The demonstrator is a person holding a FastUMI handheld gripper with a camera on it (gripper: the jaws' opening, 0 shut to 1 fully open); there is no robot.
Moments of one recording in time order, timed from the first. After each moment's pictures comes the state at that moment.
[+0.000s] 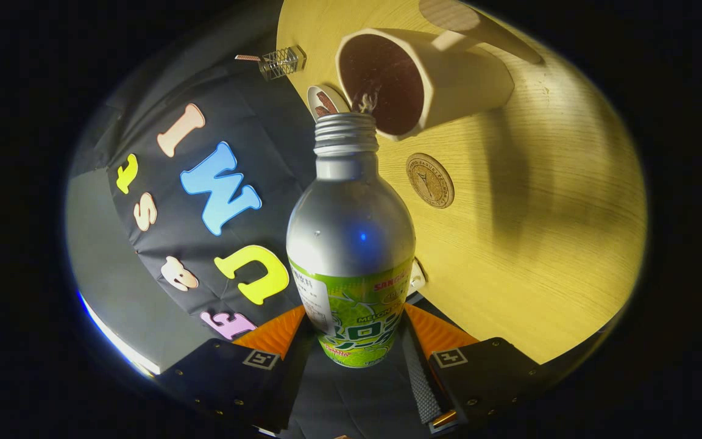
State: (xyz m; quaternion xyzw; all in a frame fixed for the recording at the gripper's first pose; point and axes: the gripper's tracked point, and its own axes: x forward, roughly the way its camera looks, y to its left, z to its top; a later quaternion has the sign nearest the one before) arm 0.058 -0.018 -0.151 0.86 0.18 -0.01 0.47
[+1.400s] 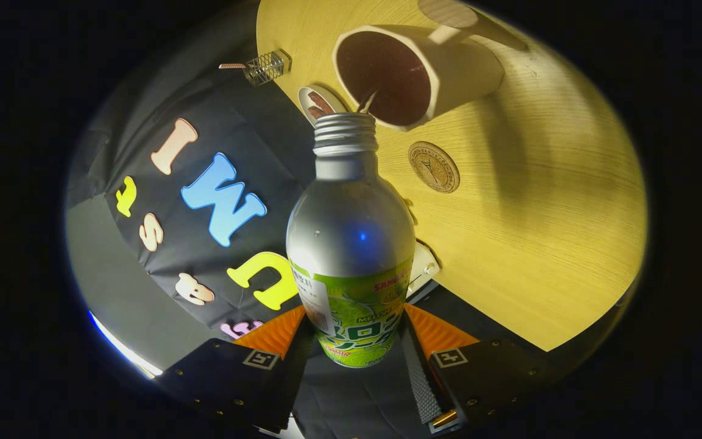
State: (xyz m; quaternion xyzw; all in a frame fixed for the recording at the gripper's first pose) arm 0.061 -0.029 -0.129 0.89 0.18 0.00 0.42
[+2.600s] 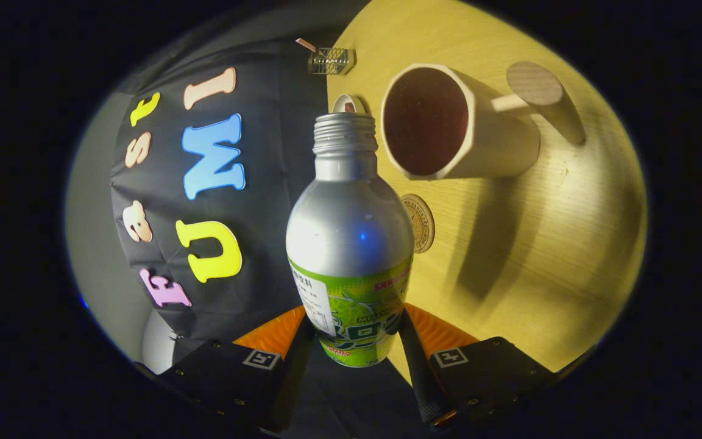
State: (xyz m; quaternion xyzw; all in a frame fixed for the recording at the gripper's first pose) arm 0.054 -0.022 -0.204 0.73 0.23 -0.07 0.64
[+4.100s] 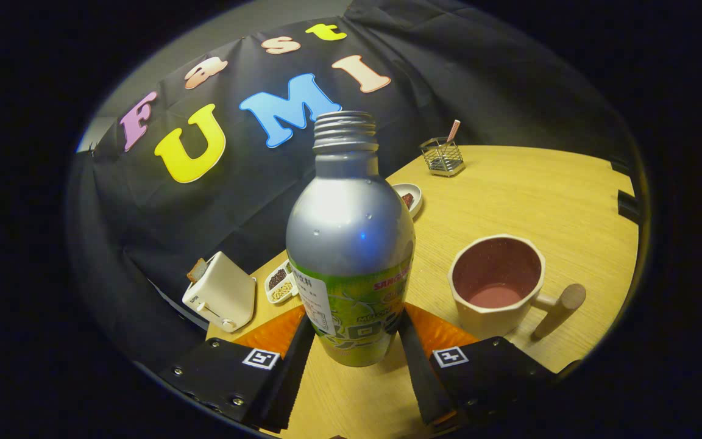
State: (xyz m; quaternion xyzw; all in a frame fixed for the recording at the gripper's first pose) arm 0.081 -0.073 -0.231 0.29 0.21 -0.17 0.92
